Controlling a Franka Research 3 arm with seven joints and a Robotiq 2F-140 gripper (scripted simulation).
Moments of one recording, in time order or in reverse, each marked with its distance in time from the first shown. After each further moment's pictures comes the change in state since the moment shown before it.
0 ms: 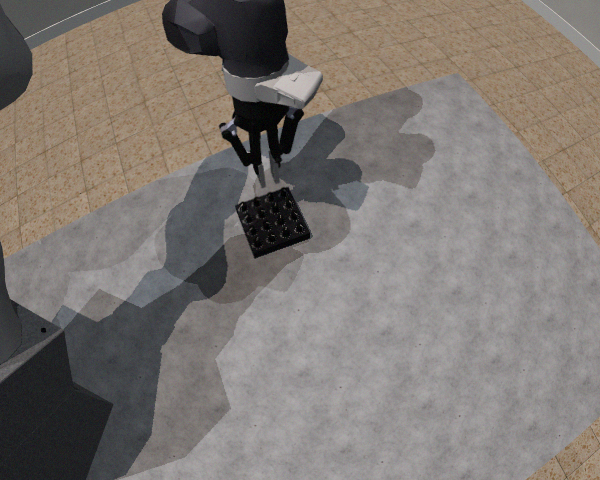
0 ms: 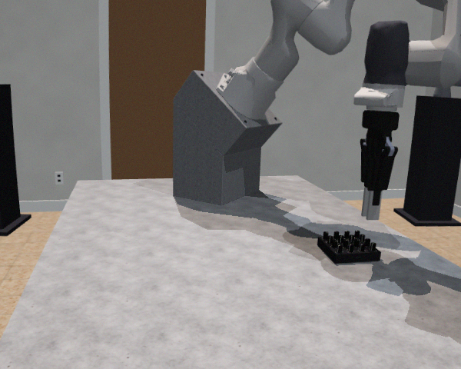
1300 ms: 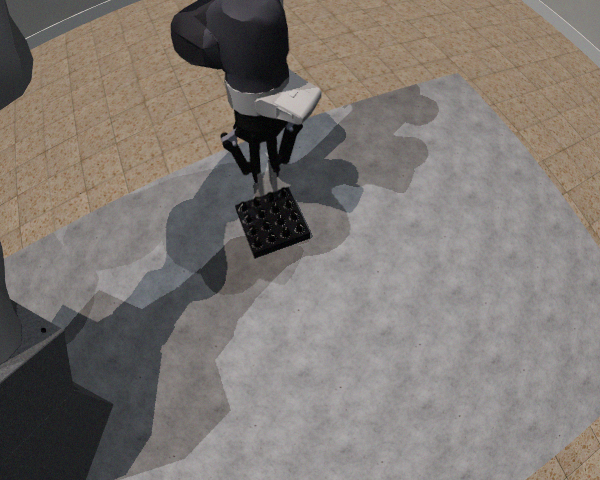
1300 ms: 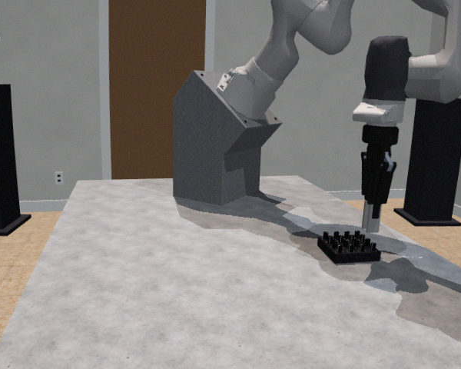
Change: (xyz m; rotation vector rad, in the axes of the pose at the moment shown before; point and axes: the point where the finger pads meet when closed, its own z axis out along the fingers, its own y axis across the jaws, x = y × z) arm -0.005 0.003 0.031 -0.014 -0.011 0.035
